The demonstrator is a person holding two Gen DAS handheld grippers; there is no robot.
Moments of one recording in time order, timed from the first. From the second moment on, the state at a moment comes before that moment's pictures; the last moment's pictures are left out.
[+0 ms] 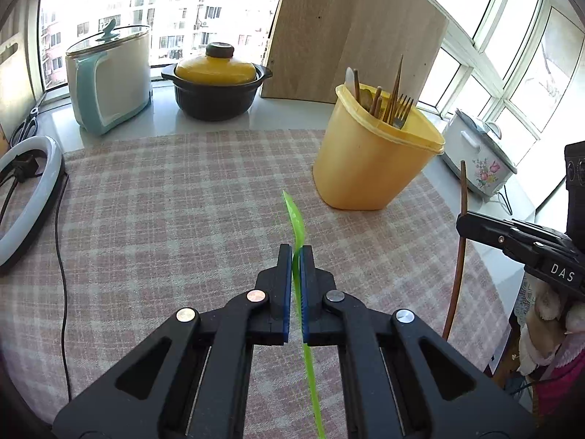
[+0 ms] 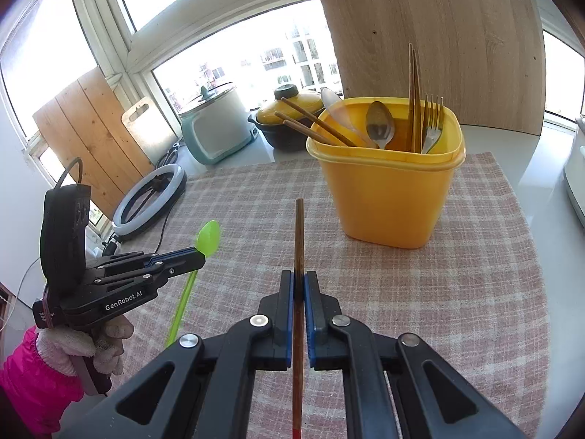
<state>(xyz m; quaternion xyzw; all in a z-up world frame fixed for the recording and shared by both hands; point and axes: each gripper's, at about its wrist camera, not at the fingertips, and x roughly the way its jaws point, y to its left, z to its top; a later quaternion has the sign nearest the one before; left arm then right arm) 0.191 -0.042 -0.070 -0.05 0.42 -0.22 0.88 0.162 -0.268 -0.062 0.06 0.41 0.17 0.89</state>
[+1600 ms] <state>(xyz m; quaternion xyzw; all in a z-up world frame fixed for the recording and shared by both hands) 0.284 -0.145 0.042 -0.05 0.23 -0.22 0.95 0.227 -0.329 0.075 0.08 0.25 0.10 0.96</state>
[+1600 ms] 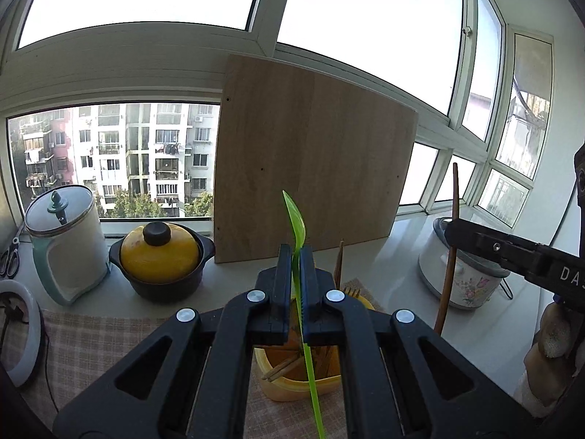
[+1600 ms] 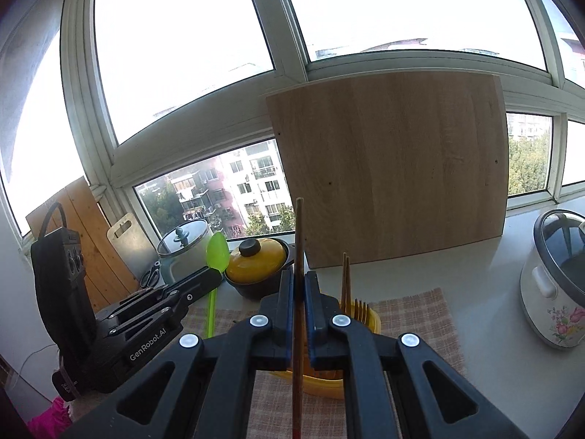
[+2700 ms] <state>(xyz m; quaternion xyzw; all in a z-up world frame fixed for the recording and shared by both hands) 0.329 -0.188 0.005 -0.03 0.23 -0.15 0.96 0.290 -0.338 0.036 0.08 0.26 0.07 0.96</state>
